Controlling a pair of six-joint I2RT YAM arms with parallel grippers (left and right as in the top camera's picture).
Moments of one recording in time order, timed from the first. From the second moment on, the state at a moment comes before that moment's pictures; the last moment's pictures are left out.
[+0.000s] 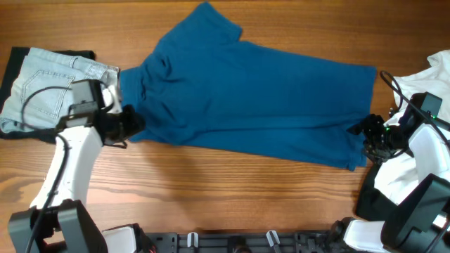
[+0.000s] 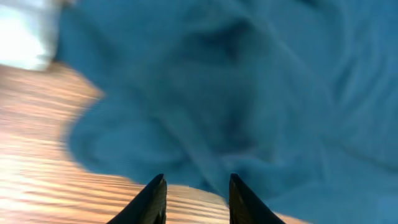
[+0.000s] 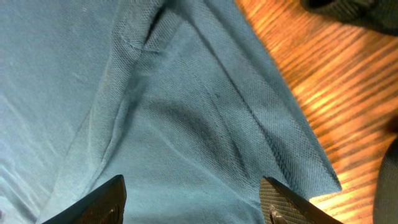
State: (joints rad) left arm 0.16 1.46 0.89 -0.65 0.31 -0.29; right arm -0.51 1.55 0.91 -0.81 -0.34 0.40
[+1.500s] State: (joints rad) left arm -0.20 1.67 1.05 -0.40 0.22 -0.25; right arm -0.51 1.55 0.91 -0.78 -0.35 0.40
